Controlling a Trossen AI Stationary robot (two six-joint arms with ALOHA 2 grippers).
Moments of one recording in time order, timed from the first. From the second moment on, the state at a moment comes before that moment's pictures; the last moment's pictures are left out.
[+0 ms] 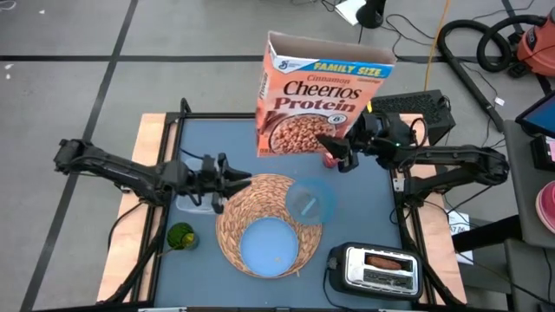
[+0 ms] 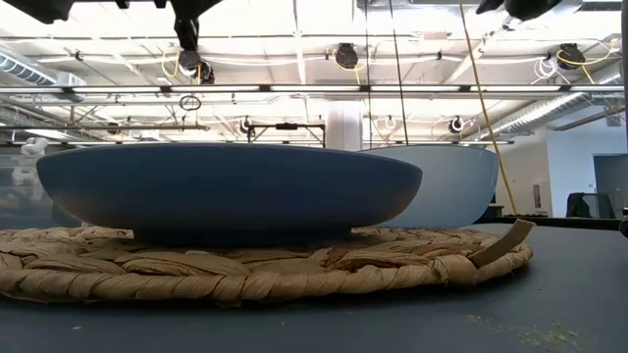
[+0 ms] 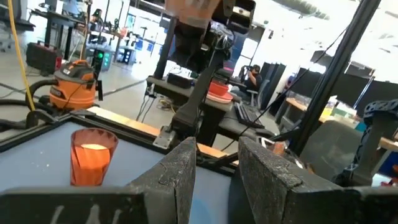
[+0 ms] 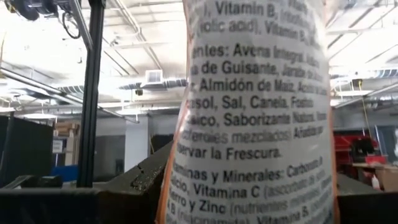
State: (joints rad) left arm -0.19 1.02 0.53 0.60 -0.24 -0.30; right arm -0.22 1.17 0.78 0.98 -0.23 0.19
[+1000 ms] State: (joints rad) left arm -0.18 1.22 0.54 1.03 -0.38 -0.08; right arm -0.20 1.36 0.69 1.41 -0.21 0.20
